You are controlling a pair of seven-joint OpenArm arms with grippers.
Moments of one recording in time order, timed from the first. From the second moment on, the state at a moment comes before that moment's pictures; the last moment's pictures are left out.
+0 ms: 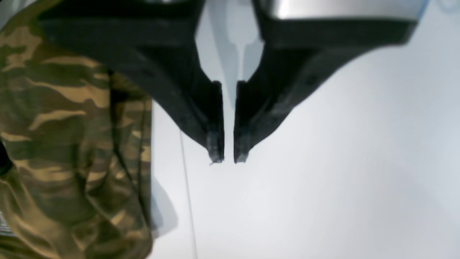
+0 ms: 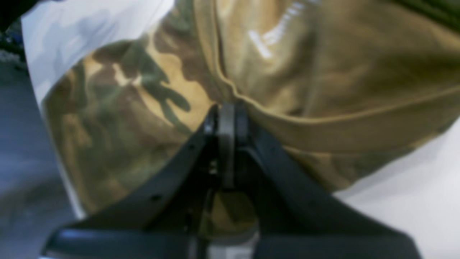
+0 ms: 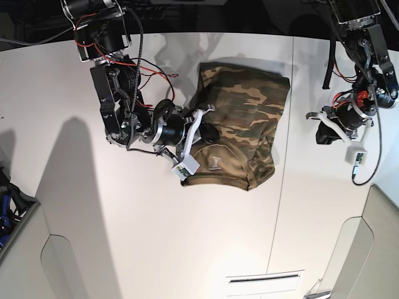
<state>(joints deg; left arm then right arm) 8.3 -17.0 -27.3 96.4 -32.4 -26.6 53.7 8.8 -1.9 -13.2 78.2 27.3 33.8 -53.8</state>
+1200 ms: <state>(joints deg) 48.8 -11.6 -46.4 100.6 -44.9 -35.7 60.7 -36.6 30.9 -12.6 121.3 38.3 33.8 -64.2</state>
